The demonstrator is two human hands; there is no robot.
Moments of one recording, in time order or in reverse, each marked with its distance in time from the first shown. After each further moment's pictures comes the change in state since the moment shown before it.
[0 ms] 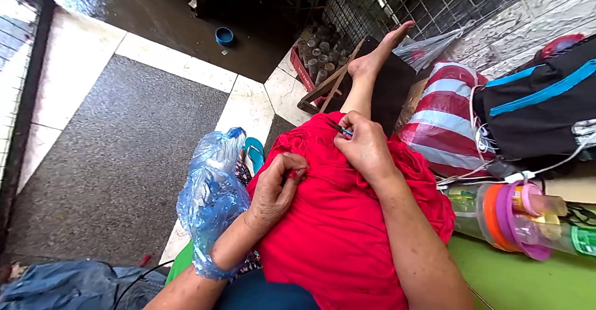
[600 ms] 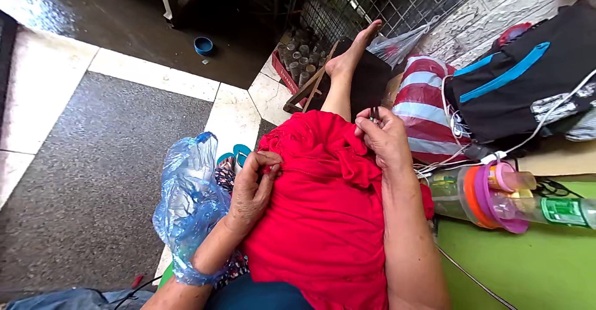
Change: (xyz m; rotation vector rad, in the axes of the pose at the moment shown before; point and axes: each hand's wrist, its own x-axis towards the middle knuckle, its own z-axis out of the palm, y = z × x) left_hand 0.001 0.001 -0.003 -0.029 0.011 -0.084; right_hand -0.013 0.065 -0.028 0.695 0.289 0.167
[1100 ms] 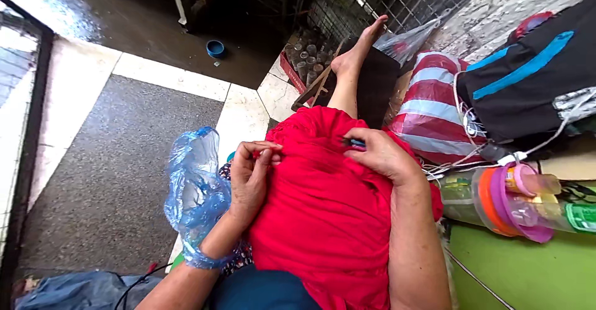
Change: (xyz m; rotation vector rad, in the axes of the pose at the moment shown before) left_hand 0.003 0.005 0.003 -0.165 0.219 -0.114; right_hand -0.011 0.000 -0.016 -0.580 -0.533 -0.215
